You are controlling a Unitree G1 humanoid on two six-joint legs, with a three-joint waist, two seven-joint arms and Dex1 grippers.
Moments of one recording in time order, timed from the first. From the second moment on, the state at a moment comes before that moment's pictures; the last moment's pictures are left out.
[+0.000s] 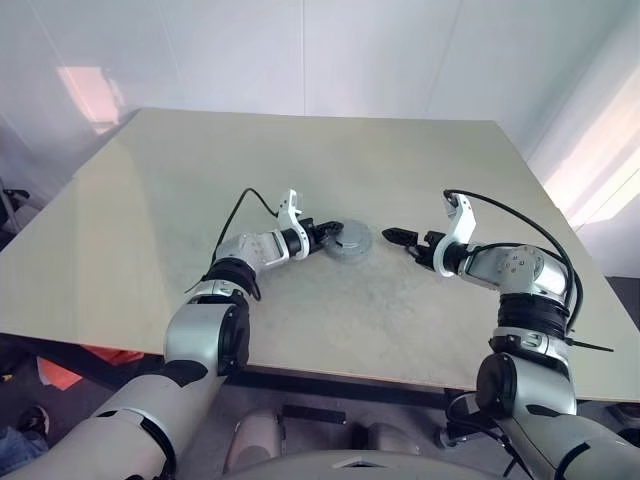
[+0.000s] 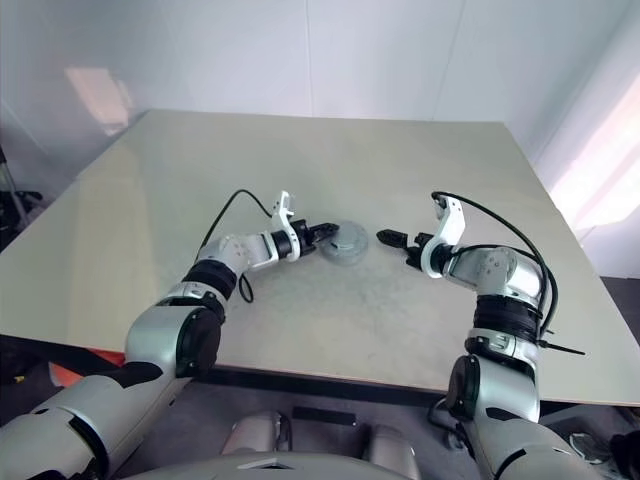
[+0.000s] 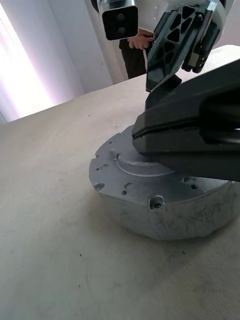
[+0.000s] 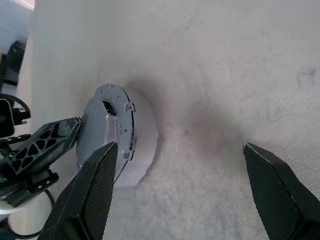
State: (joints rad) left arm -0.97 0.02 0.28 1.08 -0.48 0.67 -0.61; right arm -0.66 -0.26 -0.51 0.34 0.47 1.28 0.35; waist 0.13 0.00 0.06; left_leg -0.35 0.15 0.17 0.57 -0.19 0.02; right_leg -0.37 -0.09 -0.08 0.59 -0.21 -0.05
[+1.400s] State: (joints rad) left arm -0.93 0.05 0.28 0.99 -0.46 0.66 -0.60; right arm -0.79 -0.06 -0.55 0.65 0.55 1.09 0.32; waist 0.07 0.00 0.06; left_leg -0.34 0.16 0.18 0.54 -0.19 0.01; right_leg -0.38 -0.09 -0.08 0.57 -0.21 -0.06
